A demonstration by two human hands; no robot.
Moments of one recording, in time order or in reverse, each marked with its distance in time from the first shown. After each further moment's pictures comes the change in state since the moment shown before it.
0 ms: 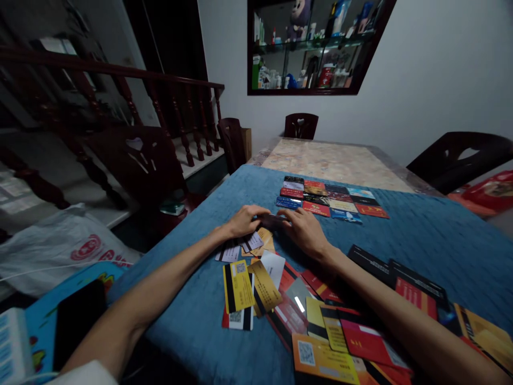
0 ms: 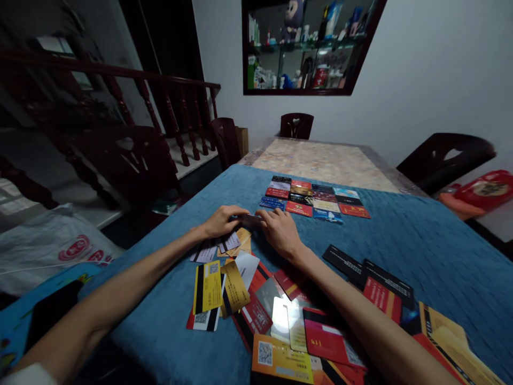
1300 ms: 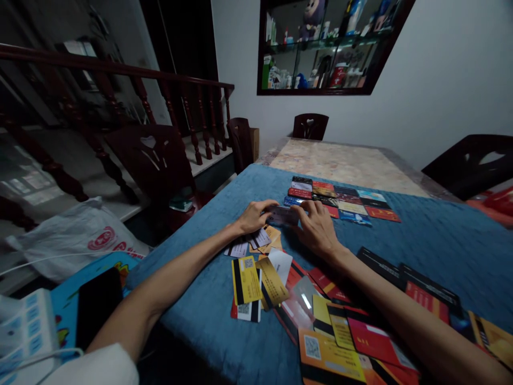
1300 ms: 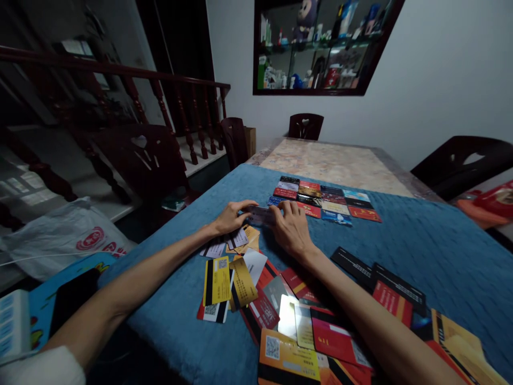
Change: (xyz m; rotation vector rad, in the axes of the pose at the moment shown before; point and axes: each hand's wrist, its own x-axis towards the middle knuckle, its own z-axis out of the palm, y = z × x) left_hand 0.001 0.007 0.004 -0.118 0.130 -0.116; right_hand -0.003 -0.002 -0.006 -0.264 0.091 -0.009
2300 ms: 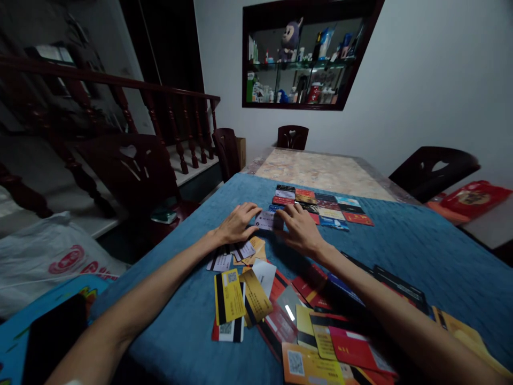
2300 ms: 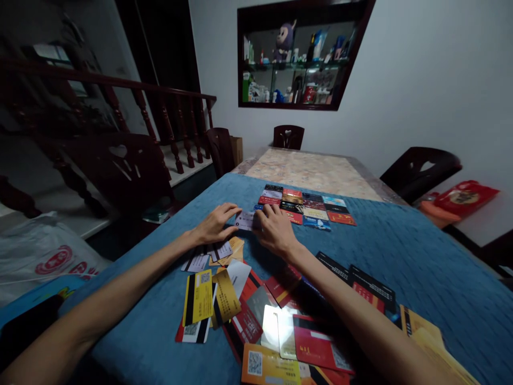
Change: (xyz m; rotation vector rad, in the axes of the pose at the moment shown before) left_hand 0.006 0.001 -0.018 0.441 -0.106 0.268; right_hand 0.020 0.016 -0.017 0.059 -0.177 -0.055
